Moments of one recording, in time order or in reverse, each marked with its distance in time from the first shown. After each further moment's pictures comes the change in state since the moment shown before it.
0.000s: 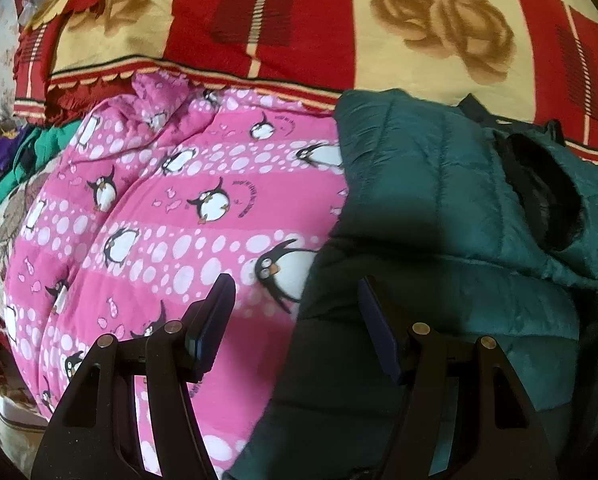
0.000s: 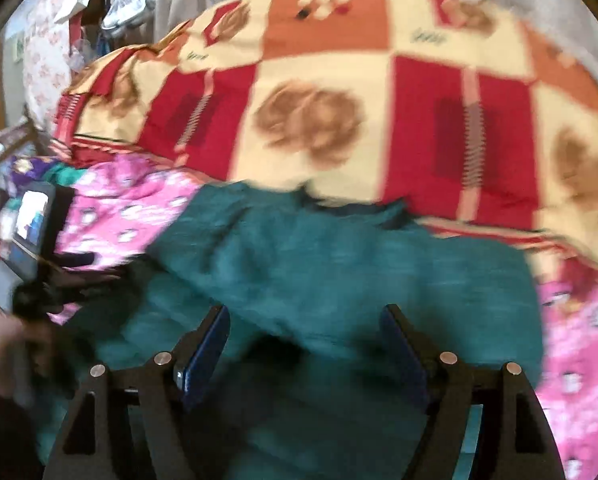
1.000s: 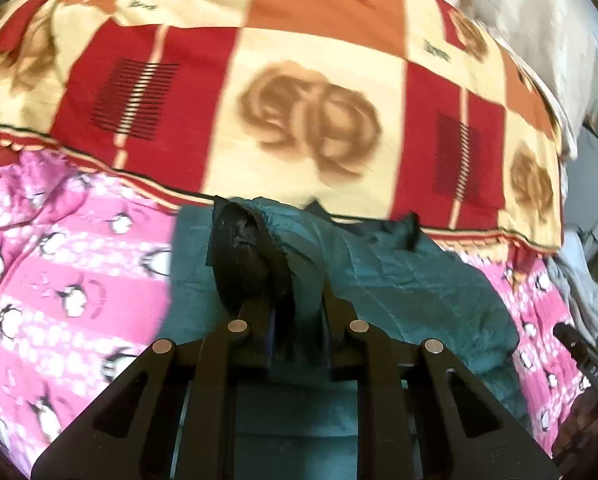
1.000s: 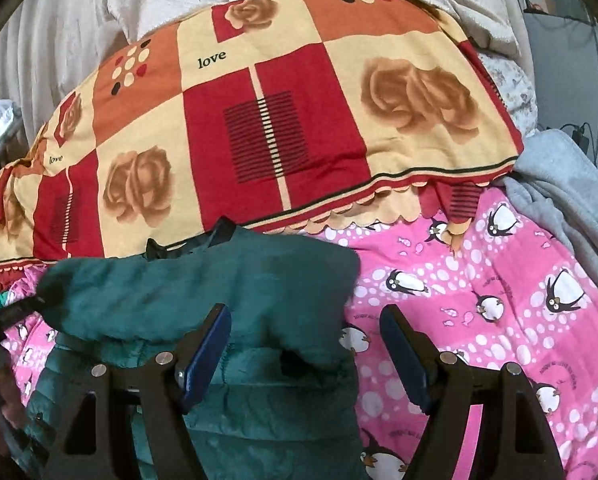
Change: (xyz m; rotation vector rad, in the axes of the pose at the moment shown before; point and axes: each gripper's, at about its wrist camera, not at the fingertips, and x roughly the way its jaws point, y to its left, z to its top) left arm -0.039 -0.035 0.069 -0.061 -0.186 -0.450; right arm -0.022 -0.124 -0.017 0.377 0.002 -0.192
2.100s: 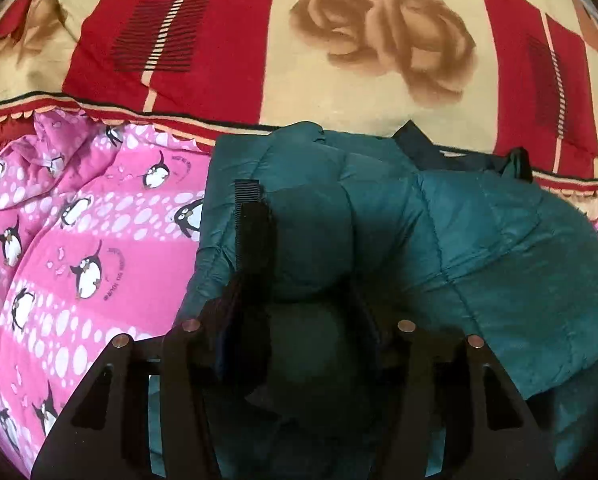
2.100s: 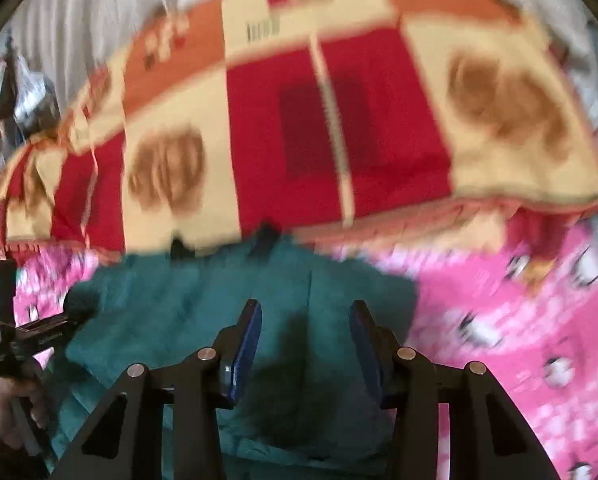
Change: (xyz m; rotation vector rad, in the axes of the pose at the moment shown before) left arm 0.088 0.022 -0.032 0.063 0.147 0.276; right arm 0.114 0.028 0.017 -0.101 0.185 0.191
